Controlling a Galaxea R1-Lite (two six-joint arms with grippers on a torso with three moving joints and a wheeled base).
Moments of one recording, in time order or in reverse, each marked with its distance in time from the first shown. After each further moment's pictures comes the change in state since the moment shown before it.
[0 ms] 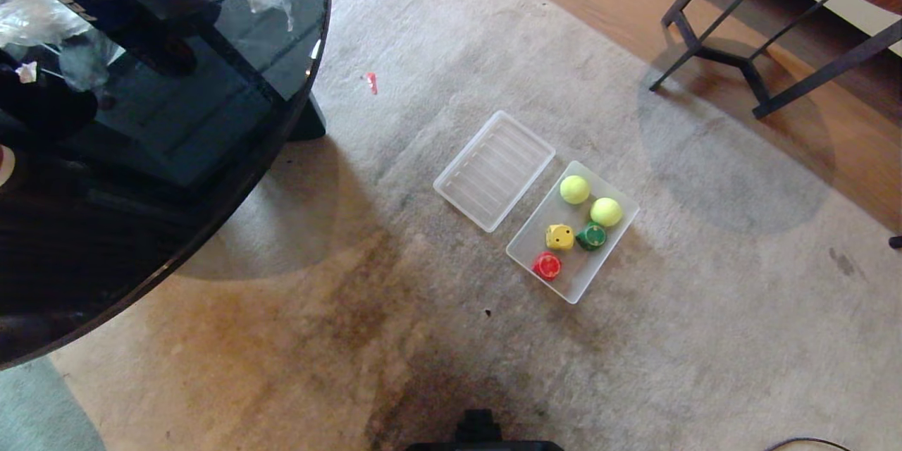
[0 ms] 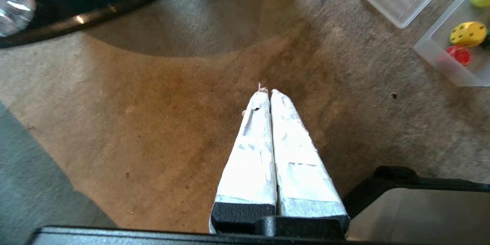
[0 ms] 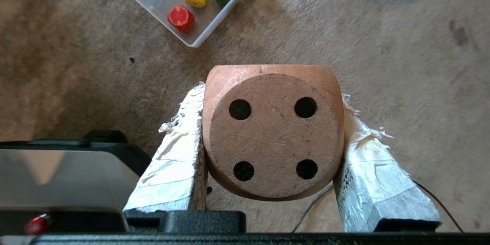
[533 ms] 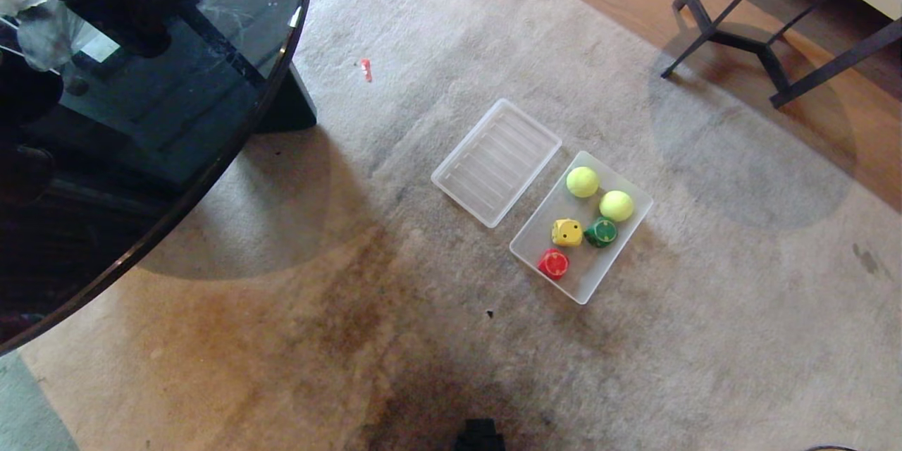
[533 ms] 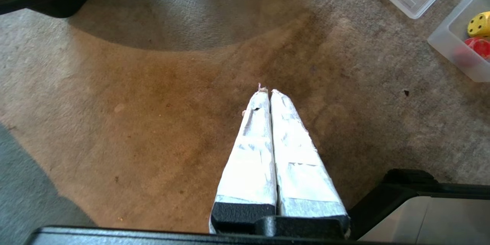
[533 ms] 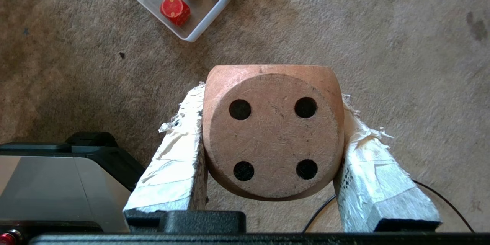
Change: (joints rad) left arm 0.000 0.000 0.000 0.000 0.000 0.000; right arm 0.000 0.000 0.000 0.000 0.000 -0.002
